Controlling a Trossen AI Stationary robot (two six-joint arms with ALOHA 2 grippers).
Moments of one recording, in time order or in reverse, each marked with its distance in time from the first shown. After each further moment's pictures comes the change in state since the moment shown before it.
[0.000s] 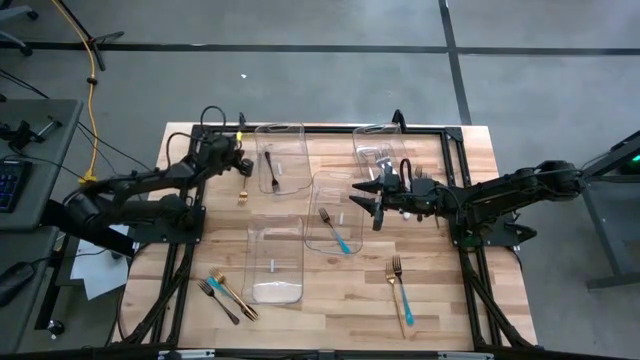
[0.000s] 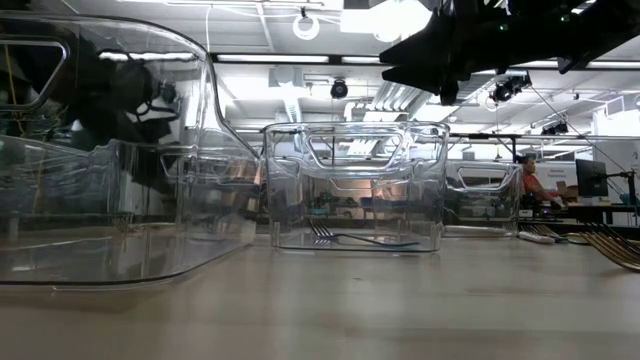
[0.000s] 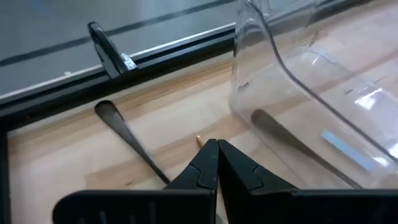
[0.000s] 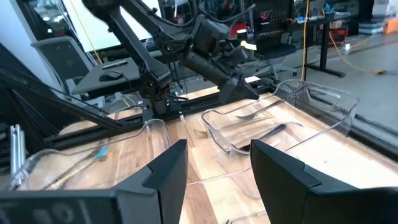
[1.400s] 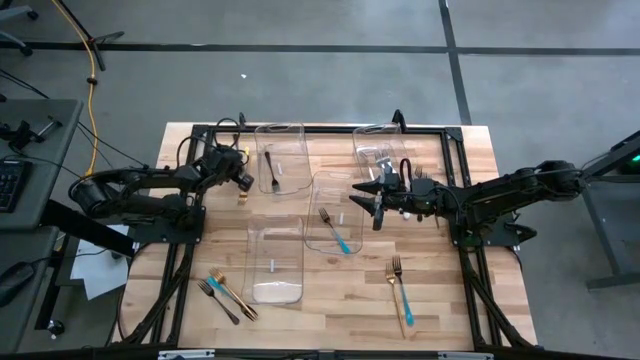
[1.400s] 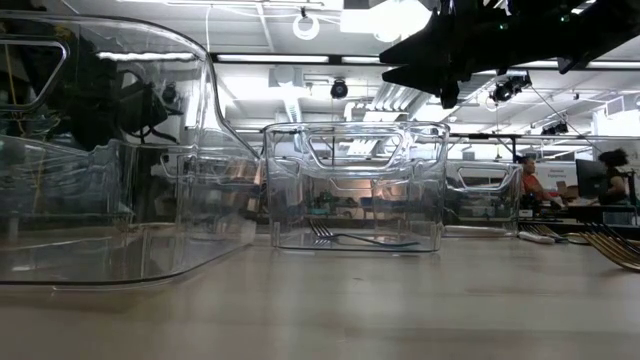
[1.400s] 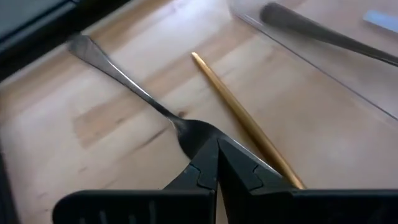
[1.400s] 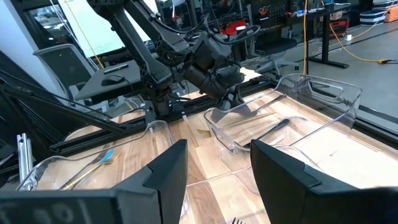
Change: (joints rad) left arm -0.088 0.128 -0.028 -0.071 -0.087 0.105; right arm 0.000 0.000 0.000 -0.004 0.000 0.047
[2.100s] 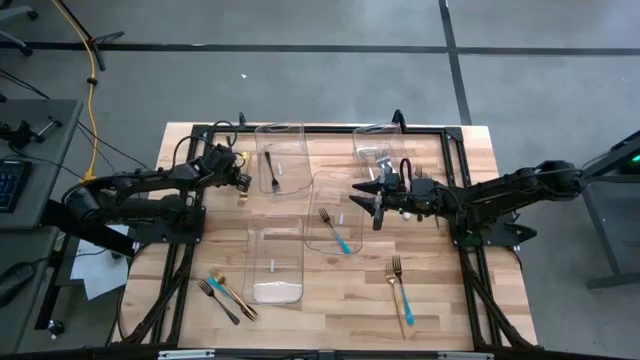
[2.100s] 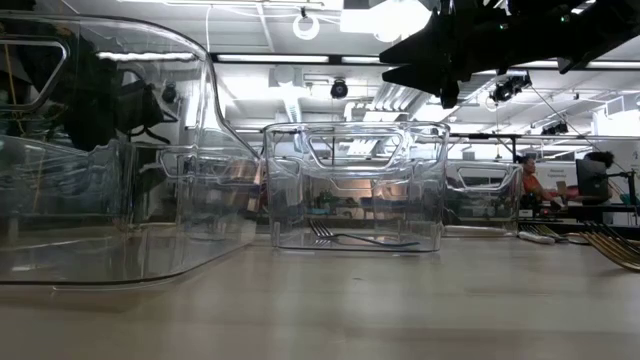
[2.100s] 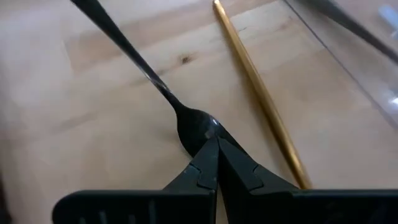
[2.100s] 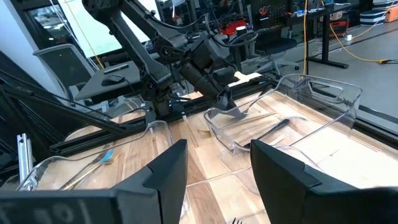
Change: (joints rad) left arm 0.000 -0.075 0.006 -0.264 0.073 -0.294; right arm 0.000 0.000 0.000 0.001 0.000 0.000
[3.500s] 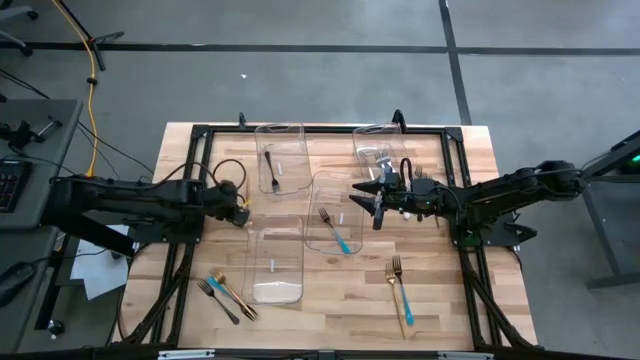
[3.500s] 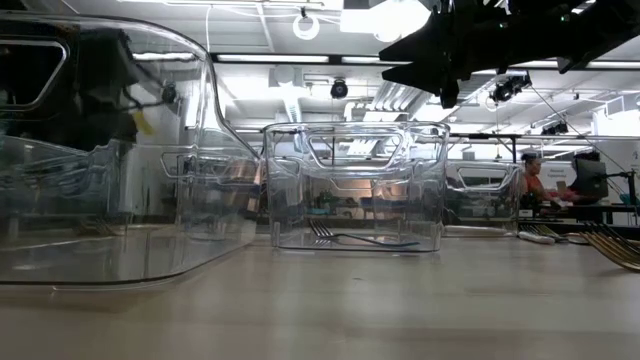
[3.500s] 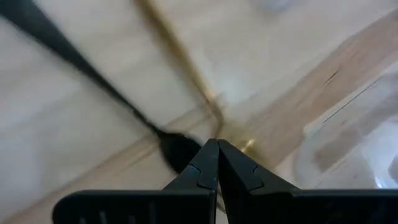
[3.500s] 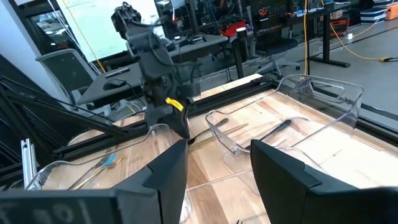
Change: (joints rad) left arm -0.665 -0.354 0.071 -0.483 0.072 -0.641; right arm 0.000 0.000 0.000 0.009 0.000 0.018
